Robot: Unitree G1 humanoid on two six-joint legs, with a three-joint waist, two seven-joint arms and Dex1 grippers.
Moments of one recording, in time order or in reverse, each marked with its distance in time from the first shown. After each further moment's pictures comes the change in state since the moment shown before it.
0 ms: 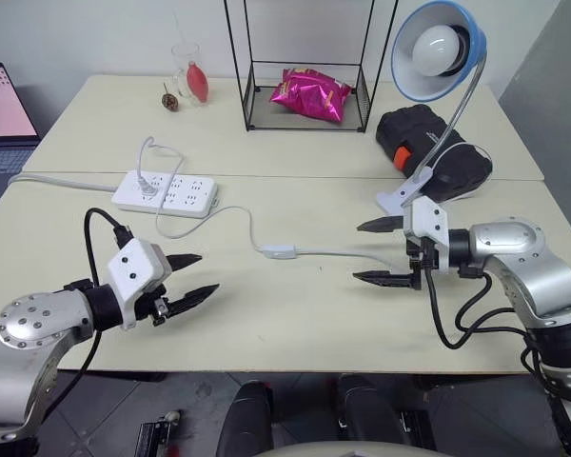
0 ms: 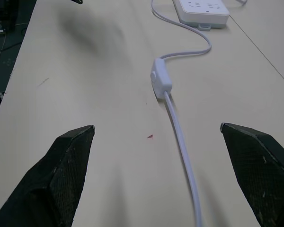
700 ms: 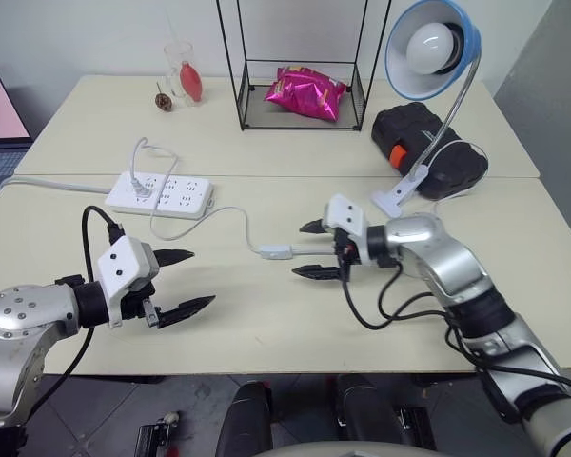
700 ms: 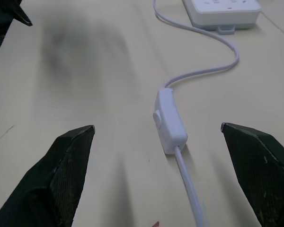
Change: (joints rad) left arm -0.020 0.027 0.012 0.077 -0.010 -0.025 -0.075; right arm -0.265 0.341 0.256 0.298 -0.164 0.084 -0.142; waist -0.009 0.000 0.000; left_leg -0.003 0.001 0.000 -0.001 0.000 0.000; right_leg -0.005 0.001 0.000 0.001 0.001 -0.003
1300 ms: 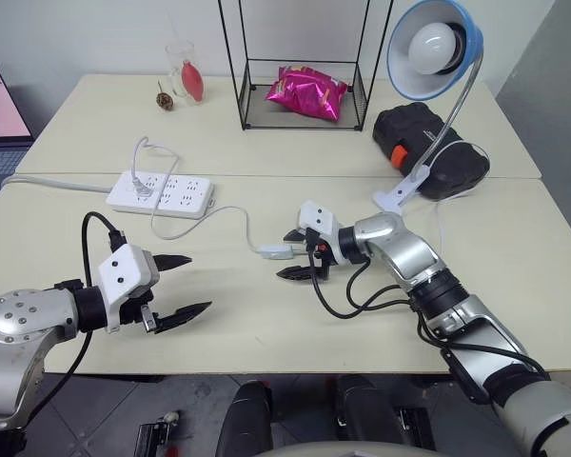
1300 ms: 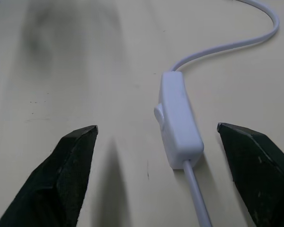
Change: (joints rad) left arm 0.015 0.000 -0.010 0.037 0.045 -0.065 -0.014; right arm -0.089 0.130 0.032 0.320 -0.076 -0.105 0.049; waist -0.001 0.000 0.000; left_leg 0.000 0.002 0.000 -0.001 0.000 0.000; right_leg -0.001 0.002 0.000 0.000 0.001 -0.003
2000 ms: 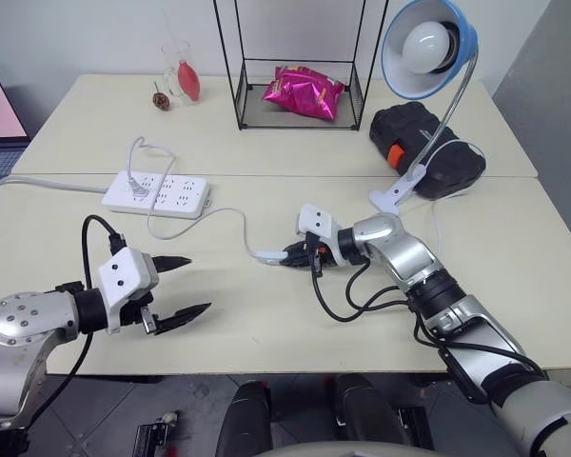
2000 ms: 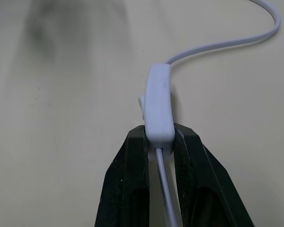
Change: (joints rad) left arm -0.023 -0.018 -0.011 0.026 -0.002 -0.028 0.004; right arm 0.000 0.000 -0.004 0.012 -0.032 -0.055 0.038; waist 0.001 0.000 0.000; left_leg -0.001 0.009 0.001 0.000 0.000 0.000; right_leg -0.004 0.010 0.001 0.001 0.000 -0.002
